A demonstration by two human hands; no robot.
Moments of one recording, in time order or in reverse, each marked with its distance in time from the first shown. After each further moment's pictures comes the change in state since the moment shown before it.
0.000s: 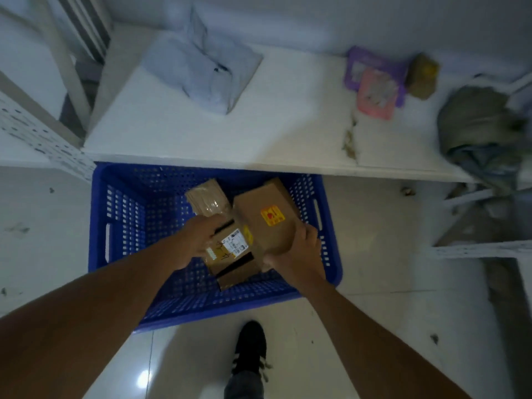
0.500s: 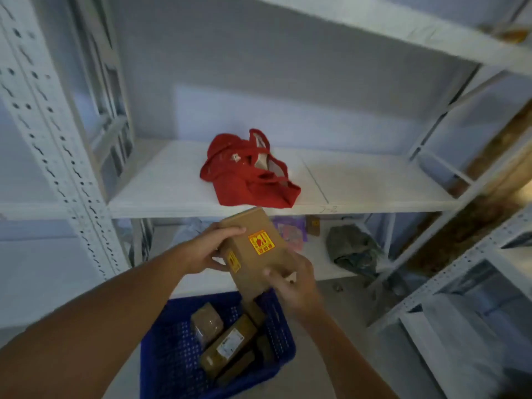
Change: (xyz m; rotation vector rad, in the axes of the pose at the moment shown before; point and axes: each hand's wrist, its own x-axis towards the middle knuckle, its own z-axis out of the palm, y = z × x) left_hand -0.506 0.205 -0.083 0.027 -0.319 0.576; right_hand -0.372 -0.230 -0.287 0.506 0.374 -0.375
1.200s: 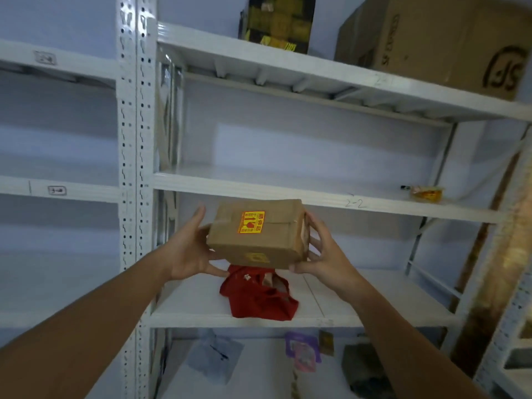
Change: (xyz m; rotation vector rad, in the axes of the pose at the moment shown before) left_hand -0.258 0.225 0.000 -0.248 -0.182 0.452; right_hand -0.074 -0.327 -0.200 0.193 -0.251 -0.565
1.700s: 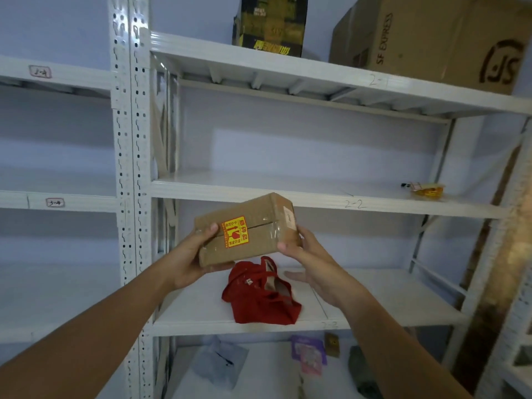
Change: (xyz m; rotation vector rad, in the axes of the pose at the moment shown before) left_hand 0.008 -0.005 -0.003 0.024 0.002 0.178; right_hand 0.007 -0.021 0.021 0.196 -0.018 0.210
